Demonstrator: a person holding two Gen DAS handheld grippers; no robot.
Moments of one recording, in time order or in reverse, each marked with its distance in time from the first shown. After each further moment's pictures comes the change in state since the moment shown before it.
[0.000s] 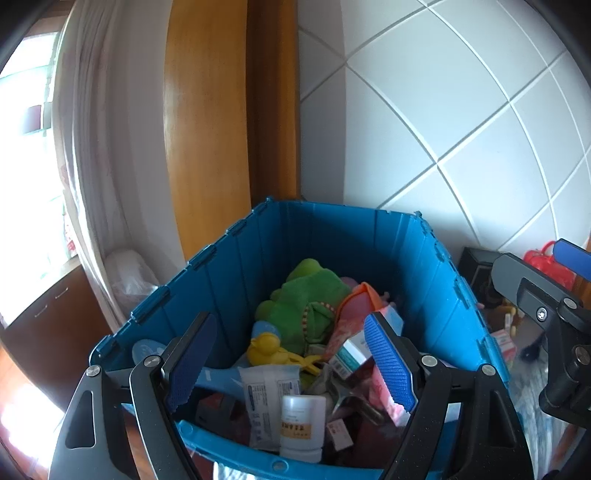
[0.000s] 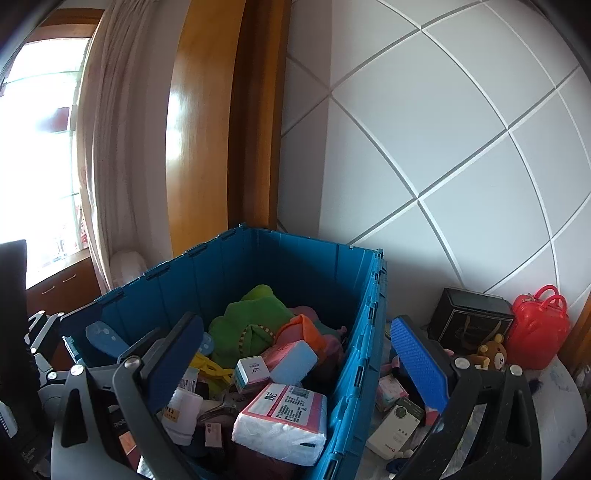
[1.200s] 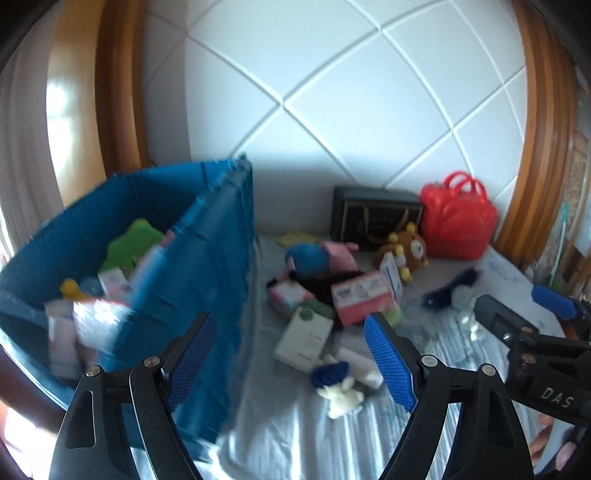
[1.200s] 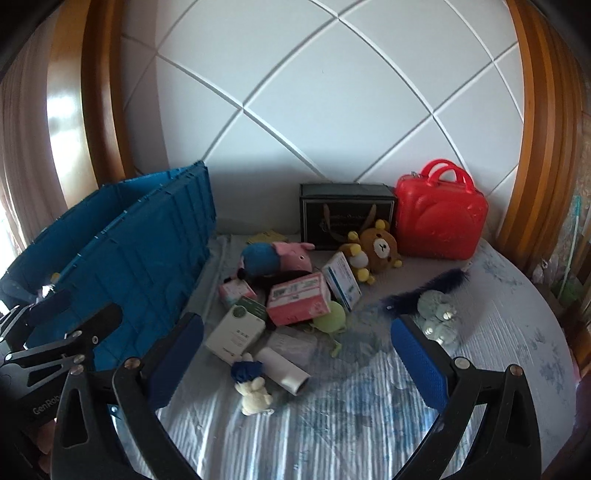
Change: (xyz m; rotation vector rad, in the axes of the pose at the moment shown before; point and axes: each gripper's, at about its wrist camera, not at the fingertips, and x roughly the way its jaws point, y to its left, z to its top) left arm -0.020 -0.299 -0.086 0.134 0.164 -0.226; right arm -0.074 -0.297 -0.162 0.251 0.244 -0.223
